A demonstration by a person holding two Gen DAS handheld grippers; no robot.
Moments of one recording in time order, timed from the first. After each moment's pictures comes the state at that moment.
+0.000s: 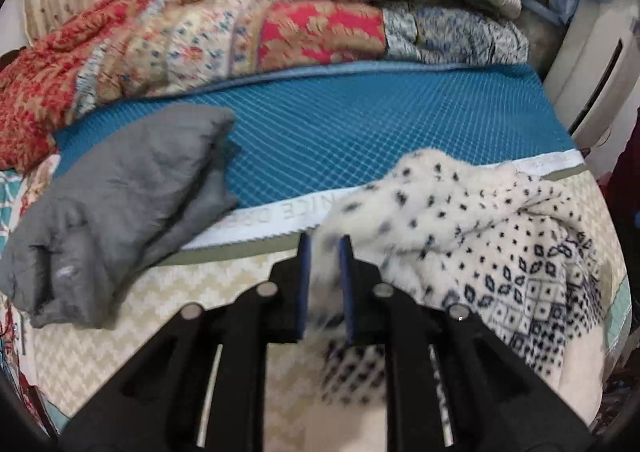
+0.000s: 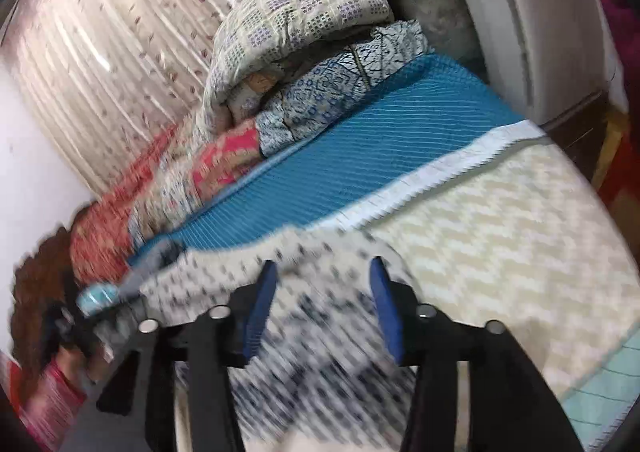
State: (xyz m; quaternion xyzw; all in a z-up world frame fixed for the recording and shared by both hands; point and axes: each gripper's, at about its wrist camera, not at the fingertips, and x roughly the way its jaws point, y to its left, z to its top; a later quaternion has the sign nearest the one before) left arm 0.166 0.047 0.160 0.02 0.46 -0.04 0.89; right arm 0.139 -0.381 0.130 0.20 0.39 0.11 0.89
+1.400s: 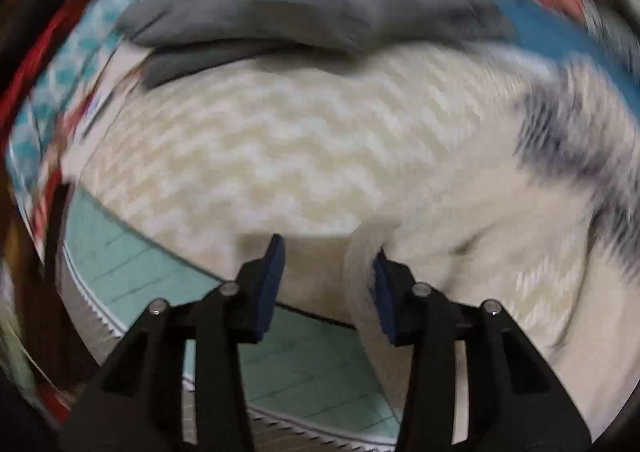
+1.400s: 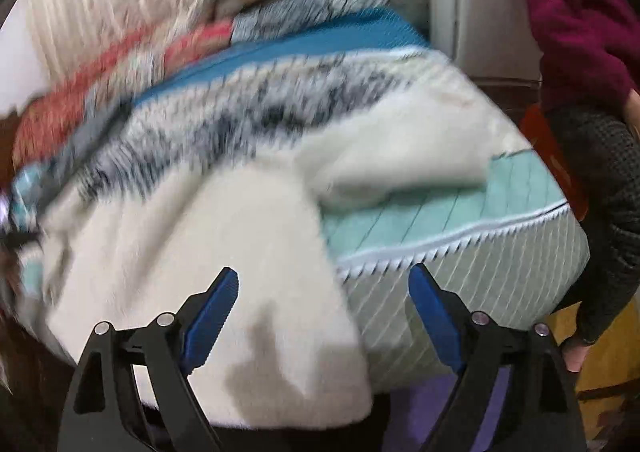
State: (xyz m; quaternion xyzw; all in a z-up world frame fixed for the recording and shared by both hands) left arm -0.020 0.243 0.079 -0.11 0.53 0.20 0.82; right arm -0.120 -0.318 0.079 0.04 0.47 0.03 0.88
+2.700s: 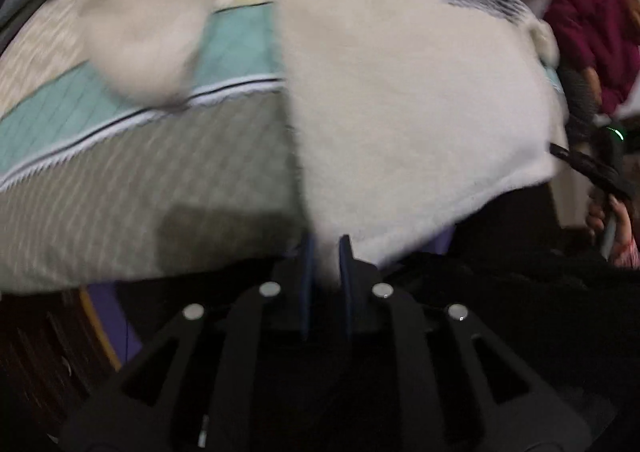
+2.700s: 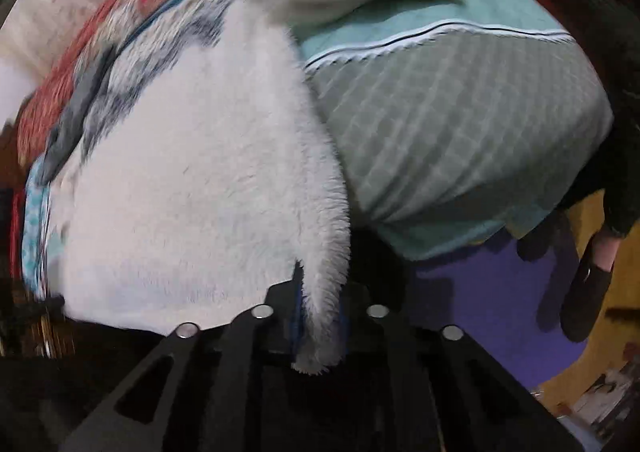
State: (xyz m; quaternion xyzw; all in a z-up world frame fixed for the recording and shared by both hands) left arm -0.188 0.083 0.071 -0.06 0.66 -0.15 0.74; right arm -0.175 -0.355 0.030 0.16 0.58 0.04 0.80
